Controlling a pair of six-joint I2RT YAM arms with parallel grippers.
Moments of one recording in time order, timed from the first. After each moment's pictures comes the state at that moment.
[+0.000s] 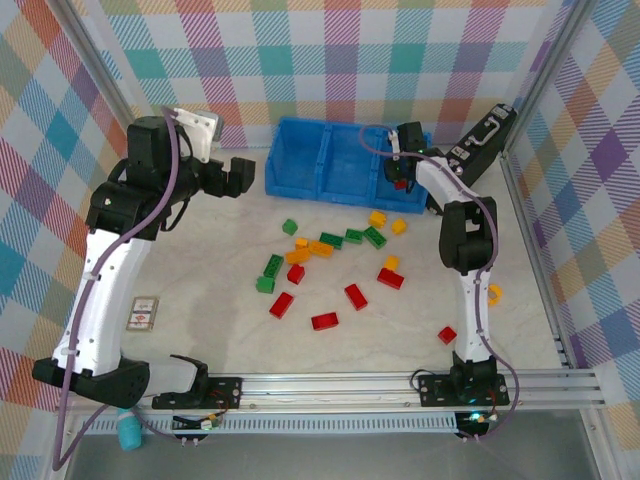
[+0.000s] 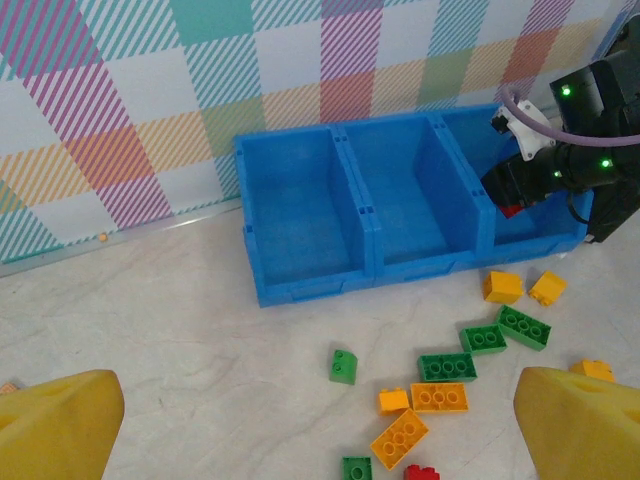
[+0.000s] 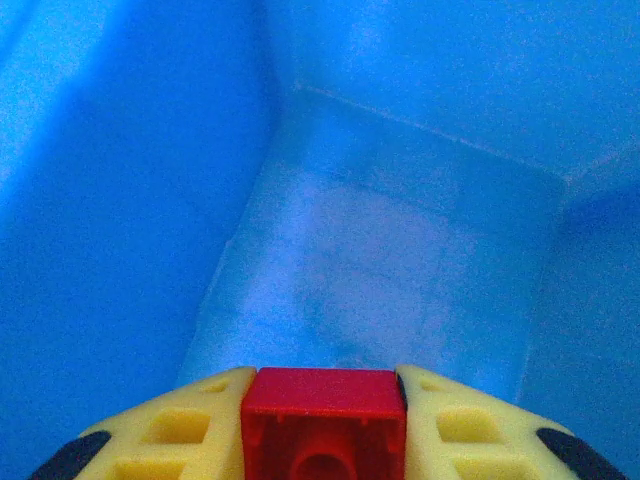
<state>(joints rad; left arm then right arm) -0.29 1.30 1.80 -0.98 0.06 0.03 0.20 2.35 2.03 -0.57 0.05 -0.04</state>
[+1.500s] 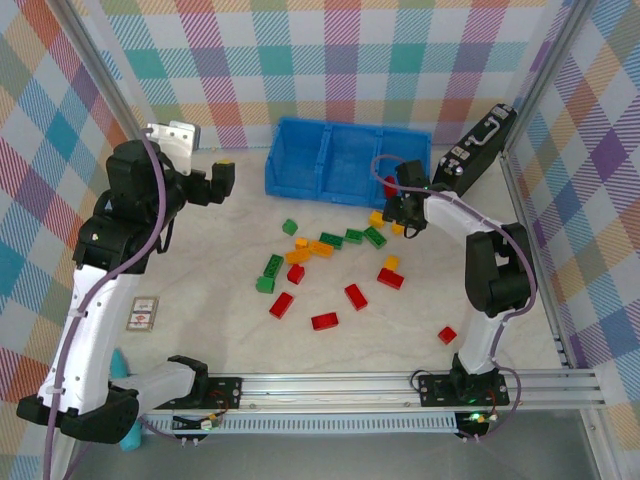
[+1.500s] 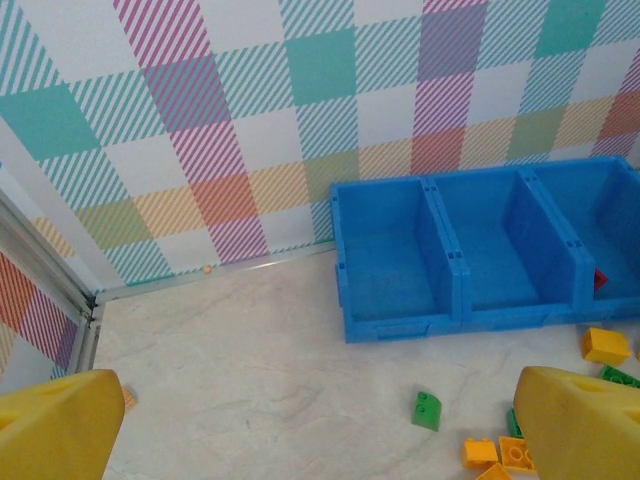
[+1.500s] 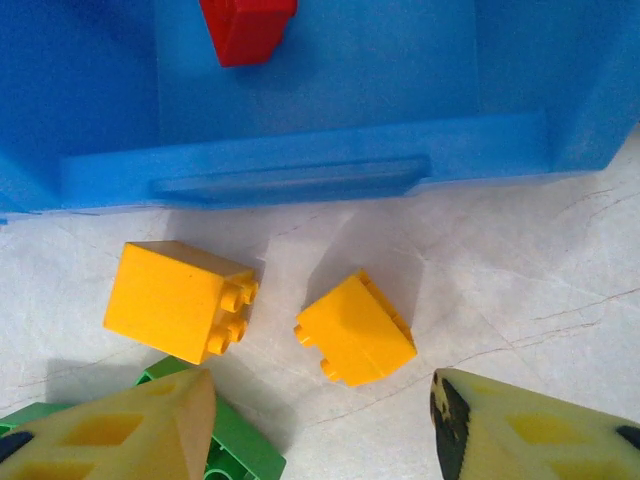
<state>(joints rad) -0.29 1.12 1.61 -0.81 -0.14 0.07 0.29 1.86 1.35 -0.57 0.08 0.51</state>
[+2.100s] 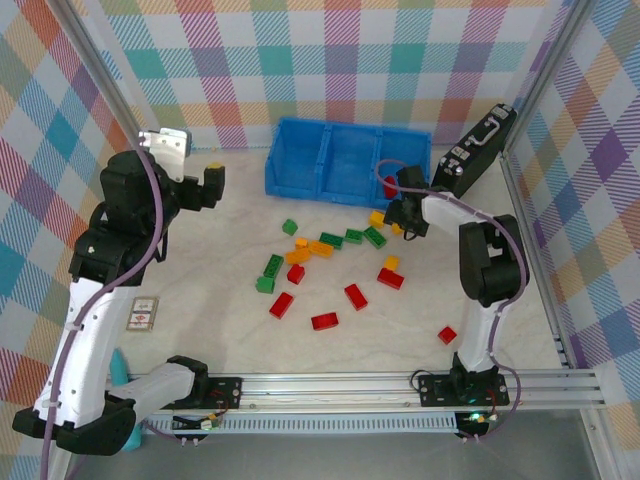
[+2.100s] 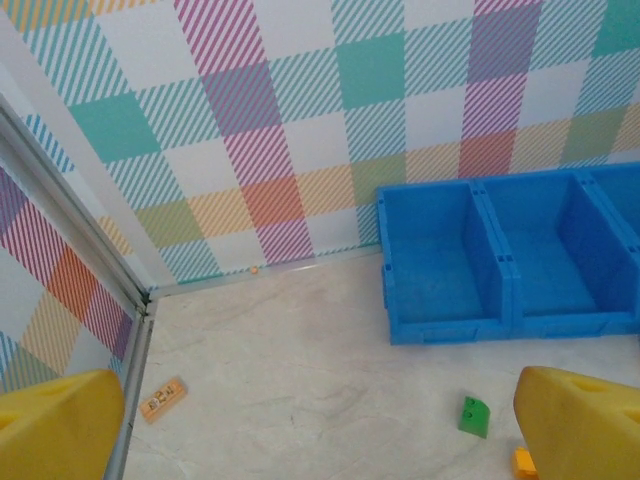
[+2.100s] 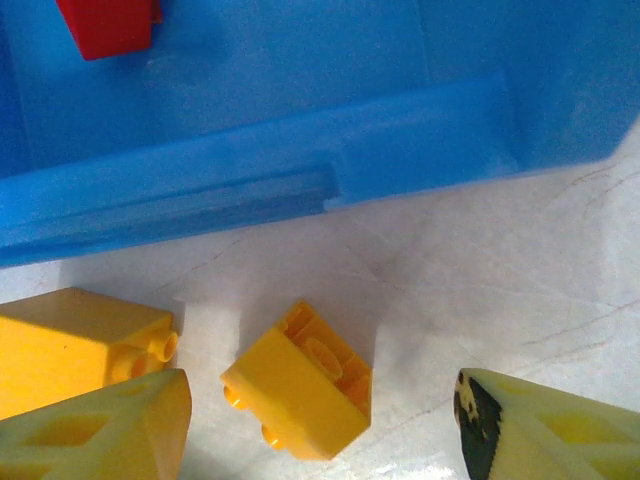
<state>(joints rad) -0.29 1.06 1.55 -0.77 -0.23 0.10 0.27 1.95 1.35 -0.54 0.10 0.58</state>
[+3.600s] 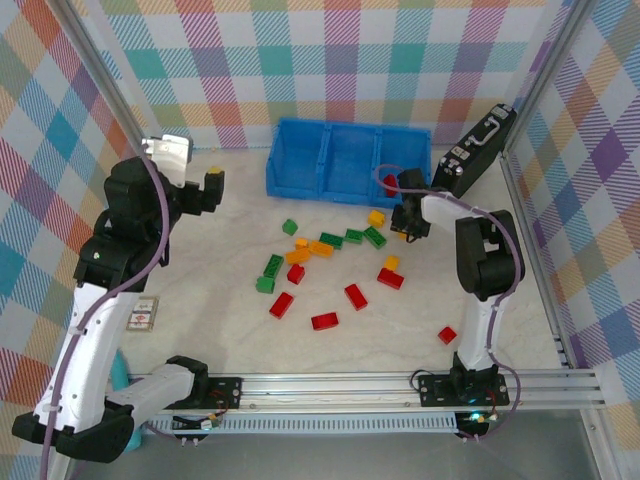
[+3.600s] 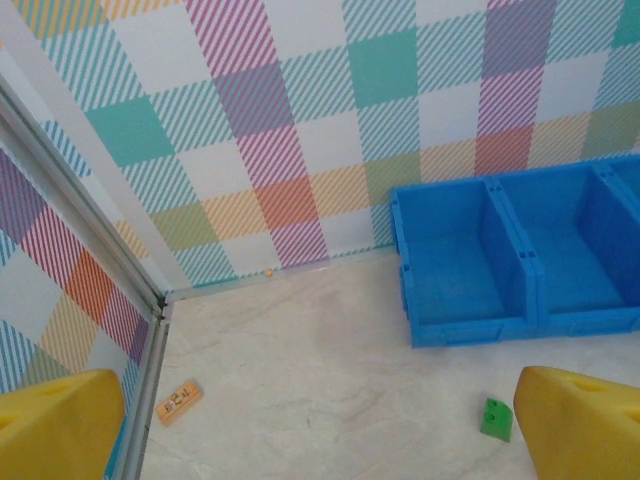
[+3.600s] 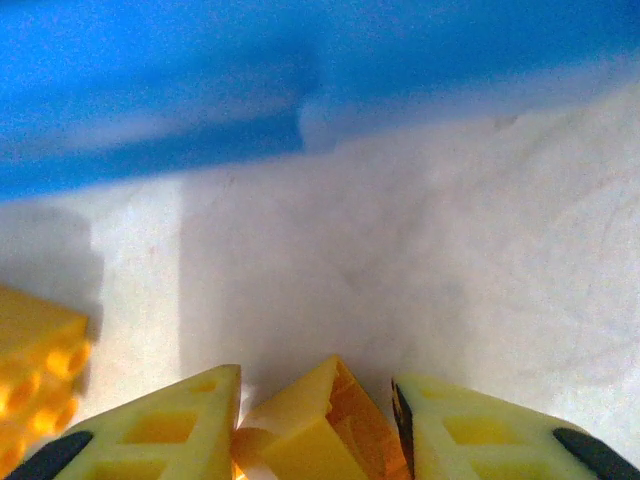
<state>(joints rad) -0.29 1.01 1.45 -0.71 -0.26 0.13 0.26 1.99 1.36 -0.58 0.08 0.48</state>
